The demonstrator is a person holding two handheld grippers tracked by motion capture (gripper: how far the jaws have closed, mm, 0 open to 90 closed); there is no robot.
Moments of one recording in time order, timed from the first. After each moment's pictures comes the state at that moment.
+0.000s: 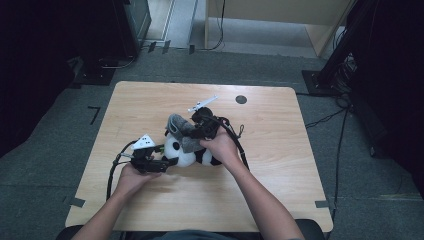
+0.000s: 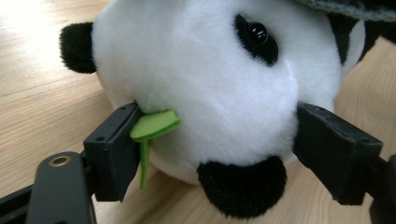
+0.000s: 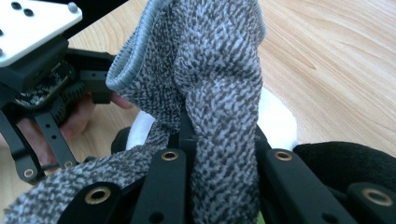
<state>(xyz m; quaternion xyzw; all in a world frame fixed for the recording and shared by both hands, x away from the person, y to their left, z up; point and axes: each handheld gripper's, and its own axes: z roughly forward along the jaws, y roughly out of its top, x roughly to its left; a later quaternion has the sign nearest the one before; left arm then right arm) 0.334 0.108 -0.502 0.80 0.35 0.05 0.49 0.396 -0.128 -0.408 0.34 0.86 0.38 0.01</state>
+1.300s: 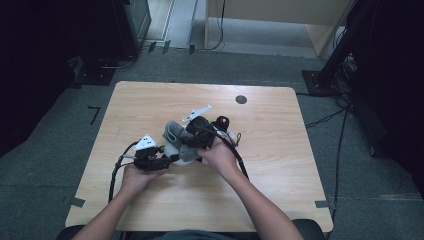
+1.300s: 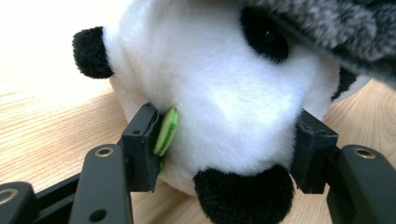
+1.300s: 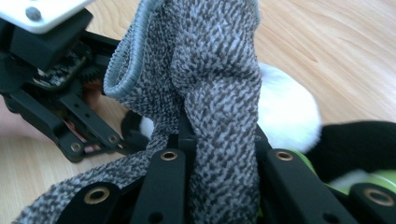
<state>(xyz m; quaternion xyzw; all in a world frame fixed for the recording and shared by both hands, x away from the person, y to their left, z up) 0.334 0.102 -0.506 0.78 0.37 0.07 0.50 0.363 -0.116 -0.405 0.33 0.88 0.35 0.06</state>
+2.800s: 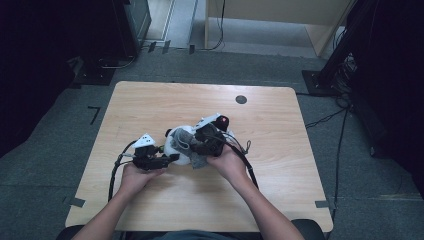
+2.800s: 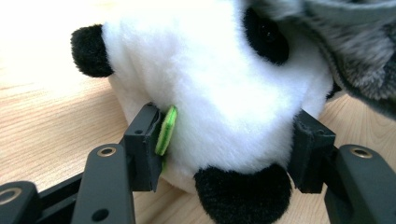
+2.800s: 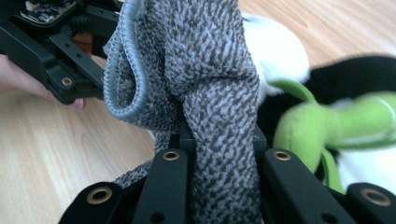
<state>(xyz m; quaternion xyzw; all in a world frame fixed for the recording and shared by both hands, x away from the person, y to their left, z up) 0.335 0.103 -0.502 0.78 0.38 0.05 0.49 0.343 -0.142 -0.413 0.34 0.88 0.33 0.06</state>
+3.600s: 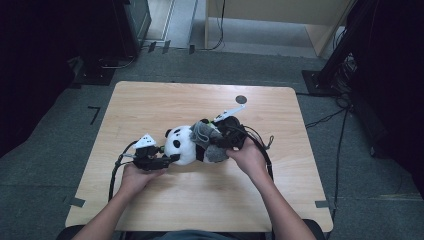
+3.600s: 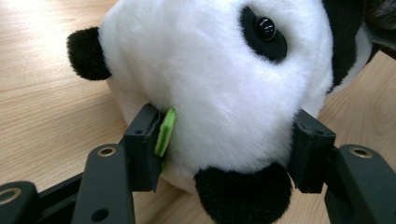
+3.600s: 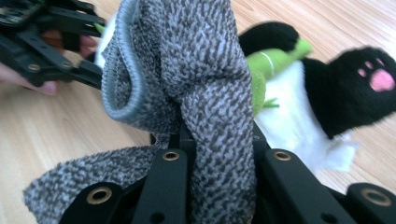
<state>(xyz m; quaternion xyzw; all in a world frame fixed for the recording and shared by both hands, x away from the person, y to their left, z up) 0.334 0.102 -0.501 0.78 0.38 0.05 0.49 0.351 -0.193 -0.393 0.37 0.86 0.33 0.06</state>
